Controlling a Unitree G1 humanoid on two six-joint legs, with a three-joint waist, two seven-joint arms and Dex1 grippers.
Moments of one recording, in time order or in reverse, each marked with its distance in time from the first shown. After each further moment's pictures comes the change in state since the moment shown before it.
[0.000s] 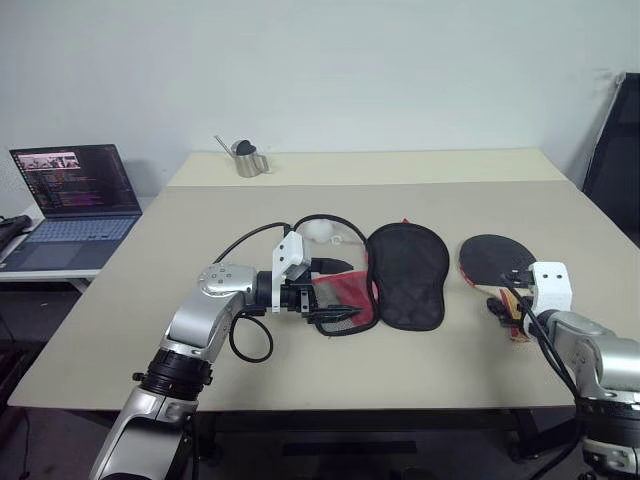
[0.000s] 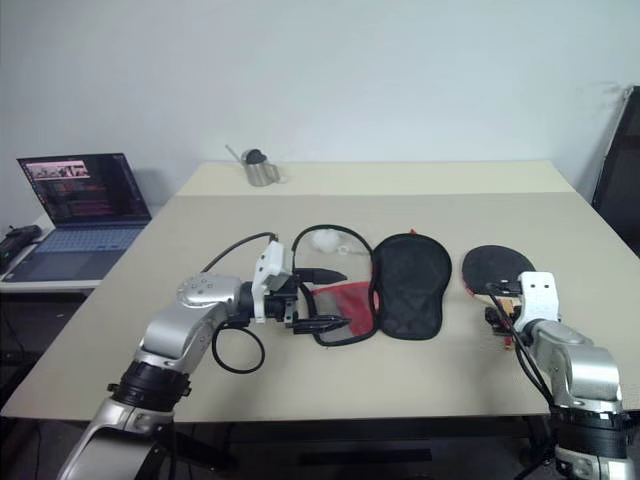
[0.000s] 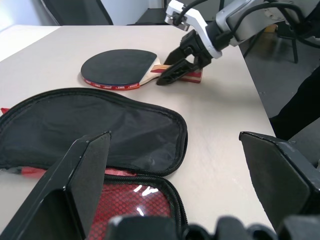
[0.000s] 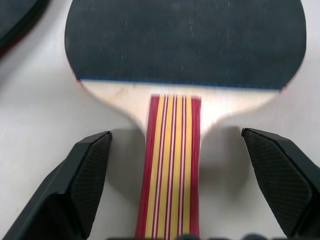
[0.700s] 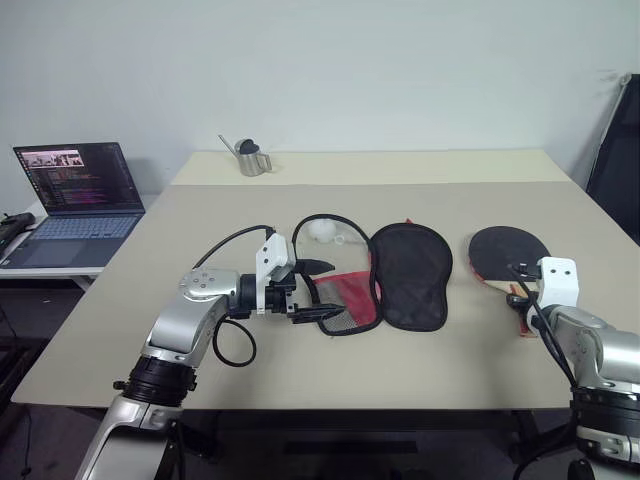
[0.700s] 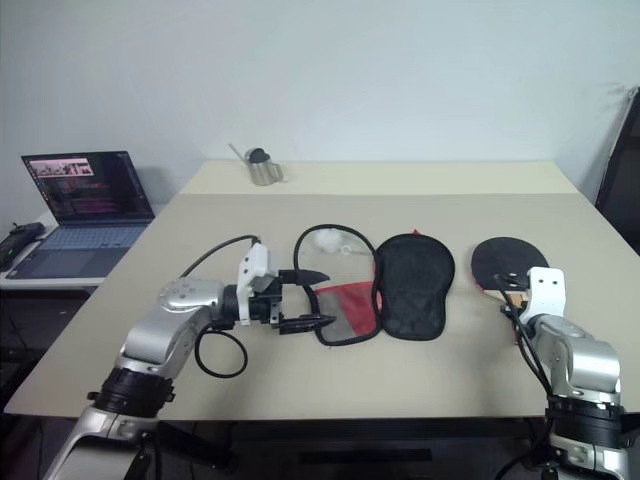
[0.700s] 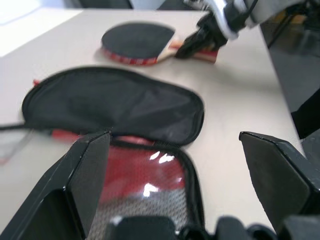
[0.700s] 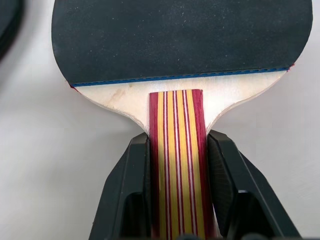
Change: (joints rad) left arm 0.075 0.071 0.060 -0.026 0.003 0.015 0.041; right arm -0.080 0.037 -0.076 -0.033 0.018 0.120 -0.085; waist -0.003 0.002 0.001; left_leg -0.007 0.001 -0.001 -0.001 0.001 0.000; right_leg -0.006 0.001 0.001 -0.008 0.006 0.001
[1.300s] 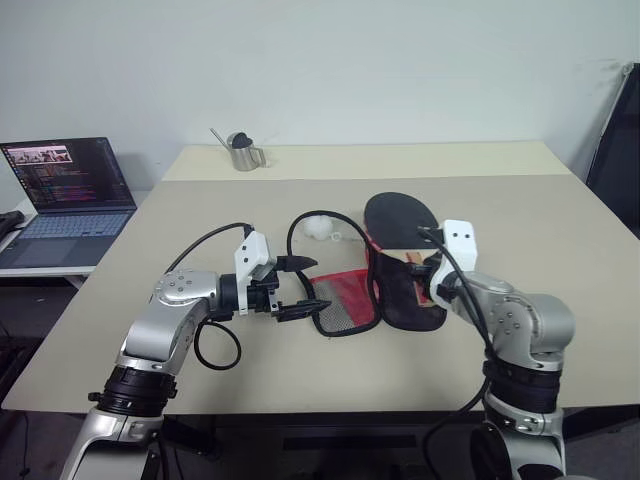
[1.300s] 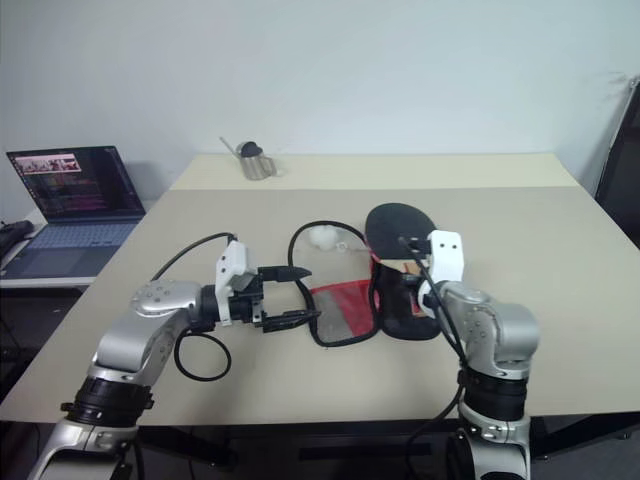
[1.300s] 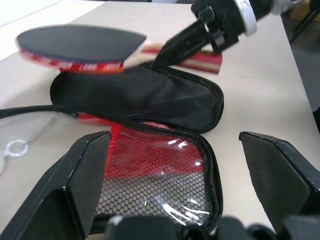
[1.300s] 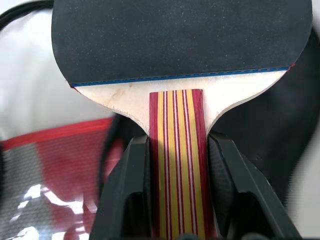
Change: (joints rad) left arm 0.034 0.045 0.050 -0.062 -0.022 0.021 0.031; right arm -0.206 0.449 0.144 -0.255 0.038 0.283 -0.143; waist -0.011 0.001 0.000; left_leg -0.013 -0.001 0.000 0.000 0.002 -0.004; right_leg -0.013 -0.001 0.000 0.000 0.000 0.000
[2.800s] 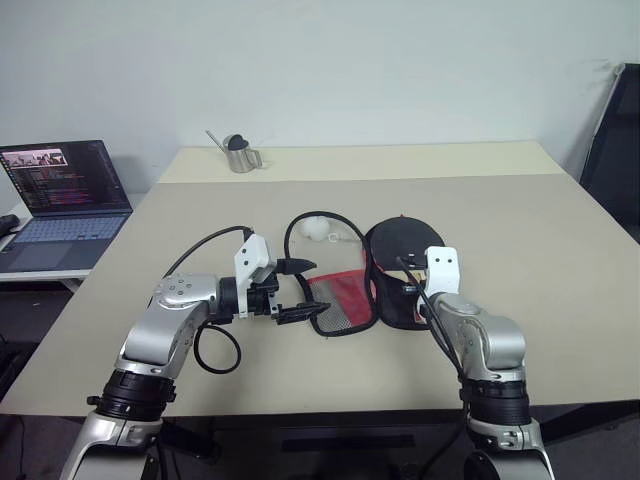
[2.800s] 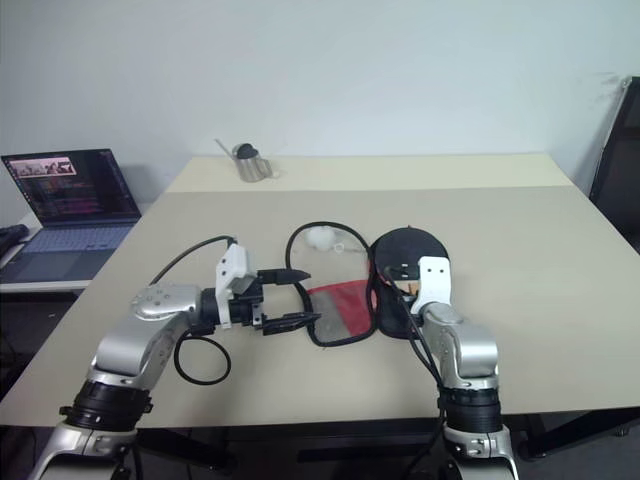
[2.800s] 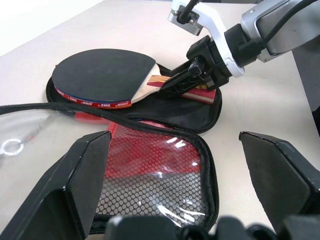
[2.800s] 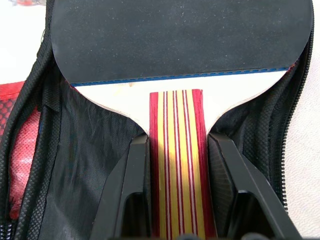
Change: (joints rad) left arm 0.015 0.001 0.000 -0.010 0.001 0.007 0.011; right arm 0.112 0.022 0.110 0.182 -0.178 -0.267 -0.055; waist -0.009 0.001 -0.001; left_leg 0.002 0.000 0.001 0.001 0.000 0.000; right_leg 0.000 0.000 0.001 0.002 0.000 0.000
